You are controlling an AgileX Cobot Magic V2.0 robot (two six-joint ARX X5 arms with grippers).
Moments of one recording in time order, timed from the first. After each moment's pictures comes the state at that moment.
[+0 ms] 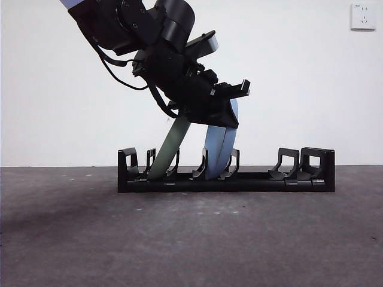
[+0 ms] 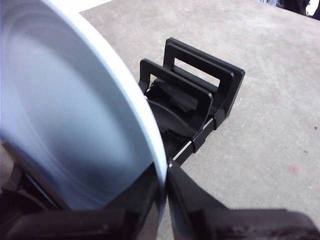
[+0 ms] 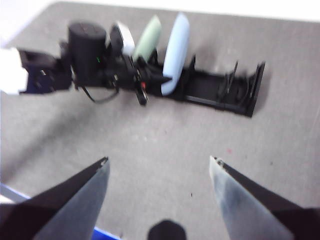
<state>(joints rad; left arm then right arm) -0.64 1.97 1.37 0.18 0.14 0.04 0.52 0.83 1.60 -1.35 0.02 0.15</state>
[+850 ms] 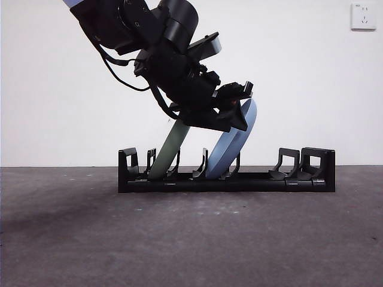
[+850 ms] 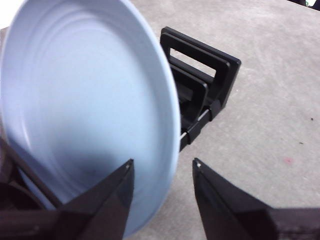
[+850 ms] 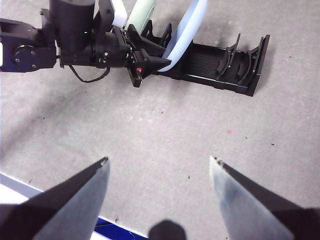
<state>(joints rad) -0.66 1.97 1.37 0.15 0.15 0.04 0.52 0.83 1.52 -1.35 0.02 0.15</state>
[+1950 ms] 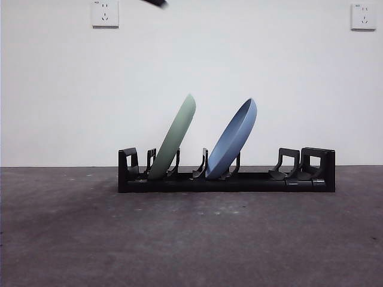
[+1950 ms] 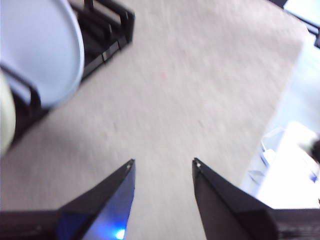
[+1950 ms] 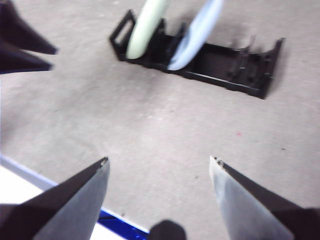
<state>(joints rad) -0.67 1.27 1.37 -0.82 0.31 0.03 0.52 0.83 1.52 -1.35 -0.04 0.11</state>
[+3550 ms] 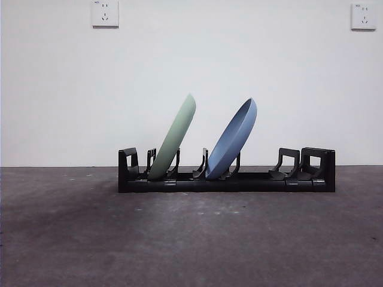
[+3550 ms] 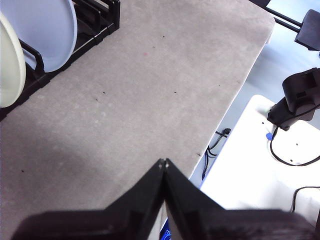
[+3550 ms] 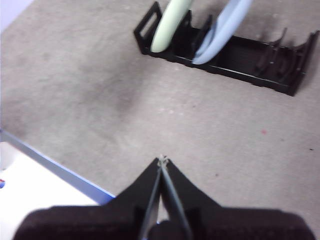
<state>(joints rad) -0.67 0.95 1.37 -1.11 0.31 0.03 0.52 0.85 1.52 -1.35 -0.11 0.11</state>
